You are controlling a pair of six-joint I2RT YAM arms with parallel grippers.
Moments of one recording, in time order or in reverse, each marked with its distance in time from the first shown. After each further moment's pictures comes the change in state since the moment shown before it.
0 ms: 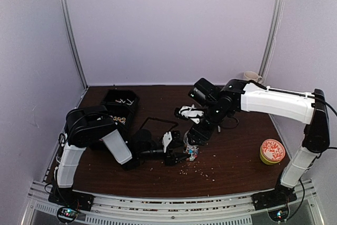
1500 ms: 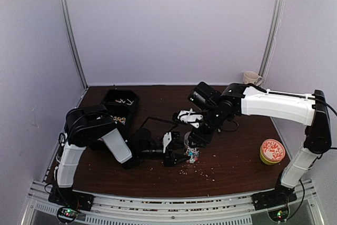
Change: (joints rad) left arm 0.013 0.002 0.008 -0.012 0.097 -0.003; right arm 0.023 -0.018 -0.056 0.047 -0.003 -0.079
